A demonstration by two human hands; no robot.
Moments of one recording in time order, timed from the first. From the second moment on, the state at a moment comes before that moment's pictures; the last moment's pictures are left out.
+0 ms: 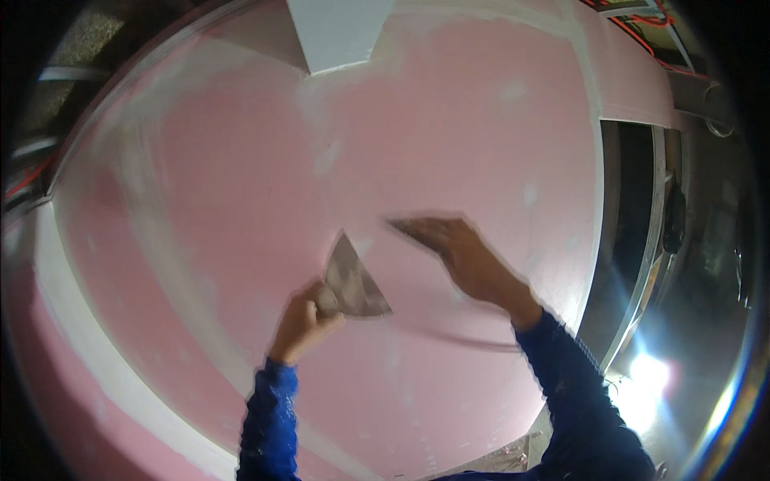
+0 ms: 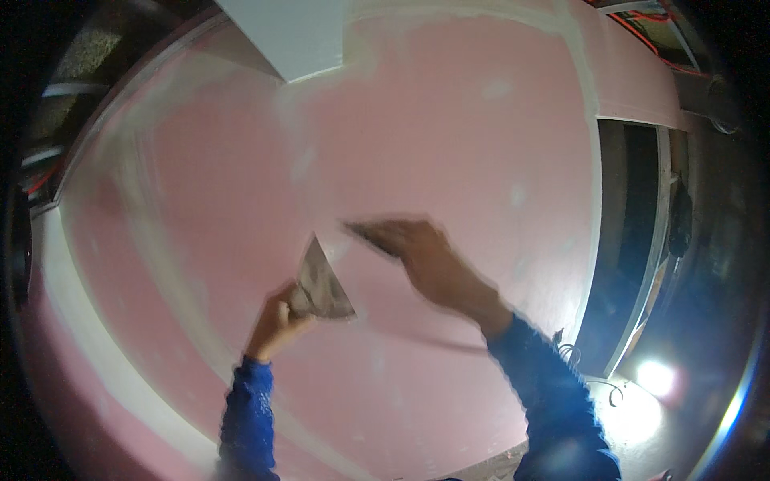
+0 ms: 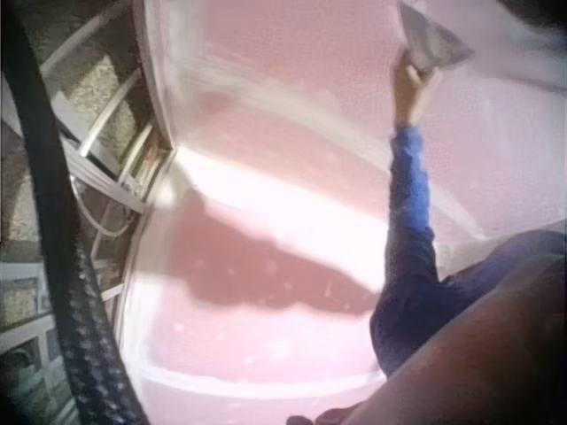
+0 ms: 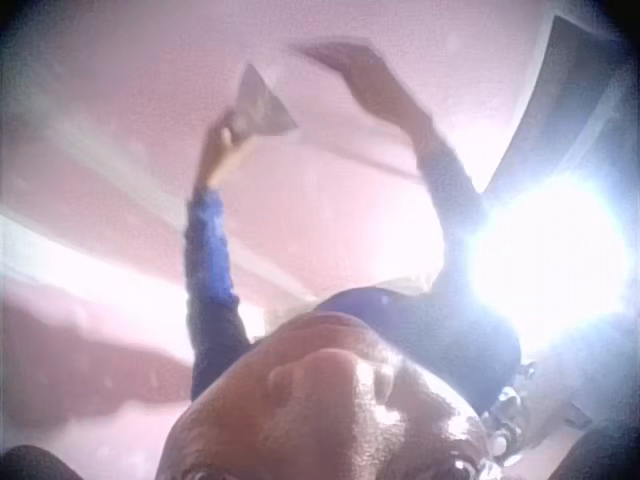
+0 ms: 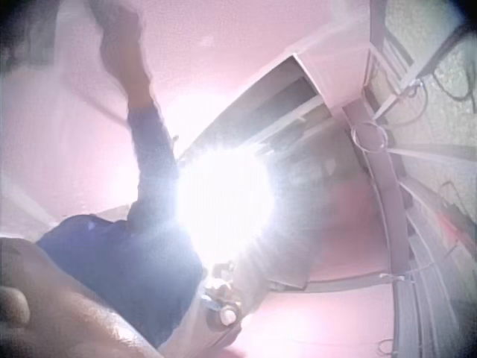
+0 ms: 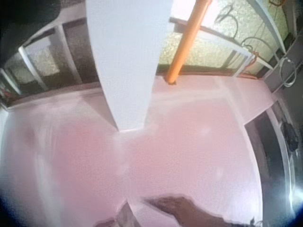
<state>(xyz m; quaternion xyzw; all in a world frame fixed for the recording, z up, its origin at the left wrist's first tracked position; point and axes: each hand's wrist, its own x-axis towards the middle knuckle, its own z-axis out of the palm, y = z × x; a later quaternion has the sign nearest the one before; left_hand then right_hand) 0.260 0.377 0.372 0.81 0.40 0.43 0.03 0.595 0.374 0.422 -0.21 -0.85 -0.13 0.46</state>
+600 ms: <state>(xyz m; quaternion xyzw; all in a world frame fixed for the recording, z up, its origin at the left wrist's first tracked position) 0.336 0.275 0.059 0.67 0.52 0.29 0.45 0.640 0.267 0.050 -0.35 -0.80 0.26 0.40</state>
